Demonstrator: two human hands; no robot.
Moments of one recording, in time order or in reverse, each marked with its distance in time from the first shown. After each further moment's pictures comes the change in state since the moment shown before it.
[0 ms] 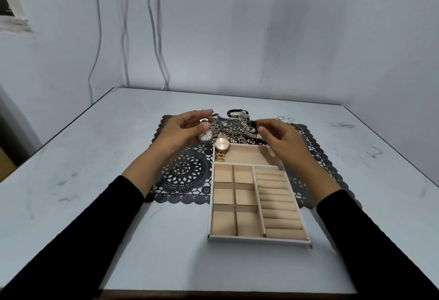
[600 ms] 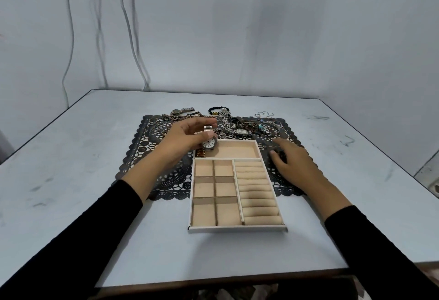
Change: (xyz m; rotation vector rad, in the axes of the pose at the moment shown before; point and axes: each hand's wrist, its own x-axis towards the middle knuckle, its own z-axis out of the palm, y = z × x) left_hand -0.009 -0.009 0.046 0.093 -0.102 -0.017; right_hand -0.056 0.039 -0.049 -0.655 -0.002 0.071
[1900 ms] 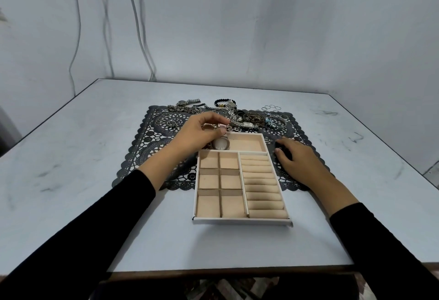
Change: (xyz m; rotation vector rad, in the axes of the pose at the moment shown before) left_hand 0.007 -0.007 0.011 0.302 0.031 0.061; right_hand -0.001 0.004 0.005 -0.016 -0.063 -0.029
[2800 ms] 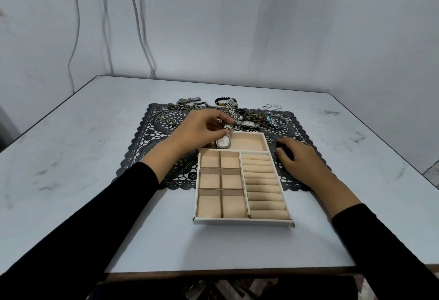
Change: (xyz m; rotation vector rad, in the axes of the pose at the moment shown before) left_hand 0.005 0.004 -0.006 0.280 -0.053 0.213; right_hand 0.001 0.002 0.000 -0.011 -0.015 0.014
